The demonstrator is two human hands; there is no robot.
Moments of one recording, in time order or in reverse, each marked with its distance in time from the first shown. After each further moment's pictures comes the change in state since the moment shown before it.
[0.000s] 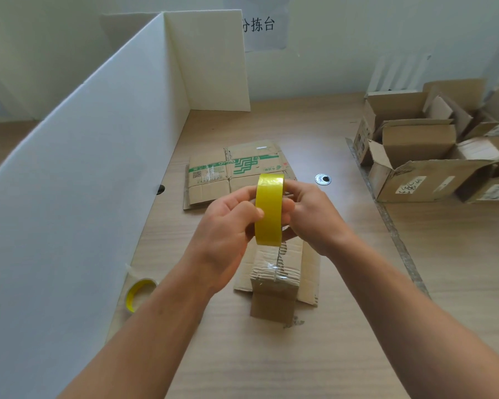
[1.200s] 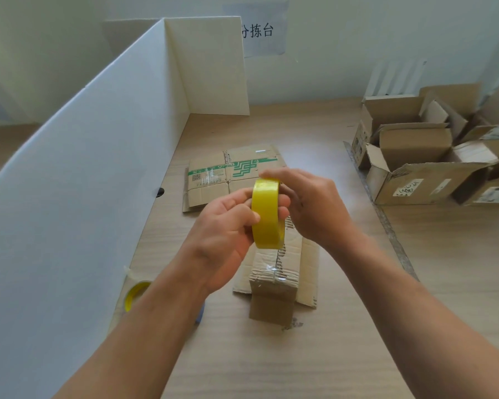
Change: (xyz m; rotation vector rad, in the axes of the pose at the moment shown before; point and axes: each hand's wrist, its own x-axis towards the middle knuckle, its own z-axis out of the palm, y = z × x) left_hand -0.002 0.005 -0.005 -0.091 -0.051 -0.024; right_hand 0.002 -0.005 -0.010 -0.636 0.230 -0.748
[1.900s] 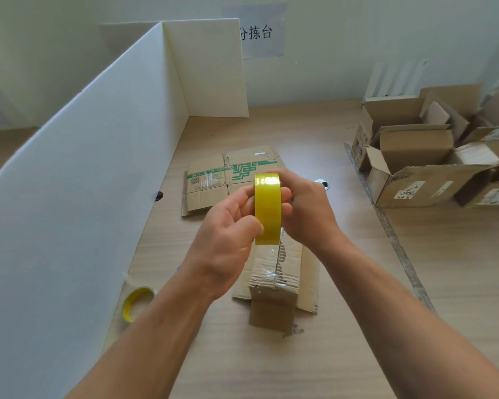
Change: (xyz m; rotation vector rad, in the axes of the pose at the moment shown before) left_hand 0.003 -0.005 0.009 0.195 0.012 0.149; right_hand 0.009 0.000 0.015 0.170 -0.092 0.415
